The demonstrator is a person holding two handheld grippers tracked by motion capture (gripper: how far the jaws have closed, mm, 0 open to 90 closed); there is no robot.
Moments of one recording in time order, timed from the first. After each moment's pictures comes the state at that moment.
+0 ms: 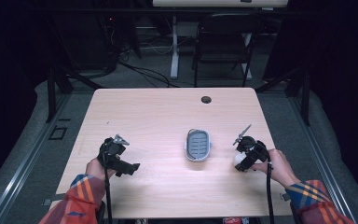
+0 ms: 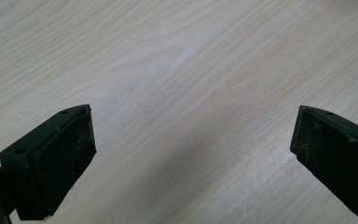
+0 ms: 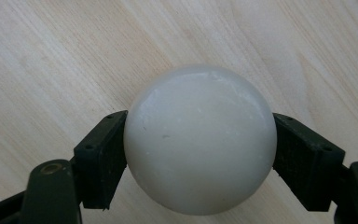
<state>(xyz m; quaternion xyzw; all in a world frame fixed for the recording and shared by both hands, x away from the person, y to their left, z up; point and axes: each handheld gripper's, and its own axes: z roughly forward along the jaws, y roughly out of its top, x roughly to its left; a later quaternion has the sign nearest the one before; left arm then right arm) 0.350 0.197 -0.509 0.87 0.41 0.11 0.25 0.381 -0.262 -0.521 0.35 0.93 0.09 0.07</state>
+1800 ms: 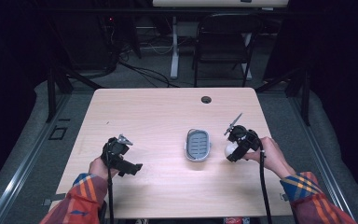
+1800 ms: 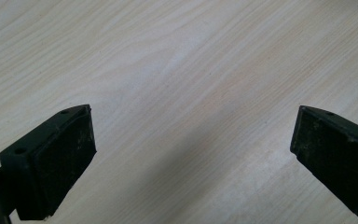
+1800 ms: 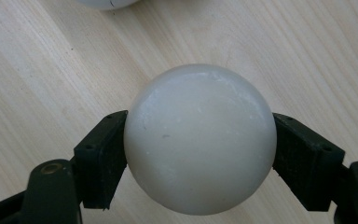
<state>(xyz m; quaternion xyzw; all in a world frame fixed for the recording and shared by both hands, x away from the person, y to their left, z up) 0.353 0.188 -0.511 0.88 0.40 0.11 0.25 0.400 -0.232 -0.490 0.32 0.94 0.11 0.06</state>
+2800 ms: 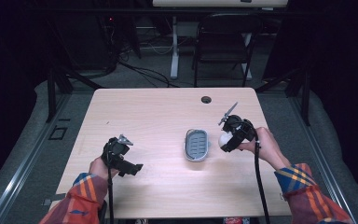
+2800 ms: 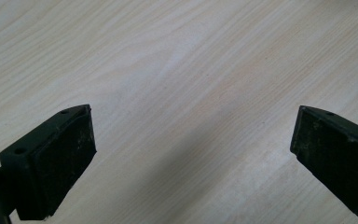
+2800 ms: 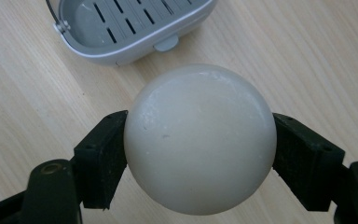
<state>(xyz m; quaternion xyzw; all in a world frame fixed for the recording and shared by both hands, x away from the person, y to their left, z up) 0.352 0.188 -0.511 0.88 0.40 0.10 0.25 0.414 -0.211 -0.457 0.30 0.94 0.13 0.09</state>
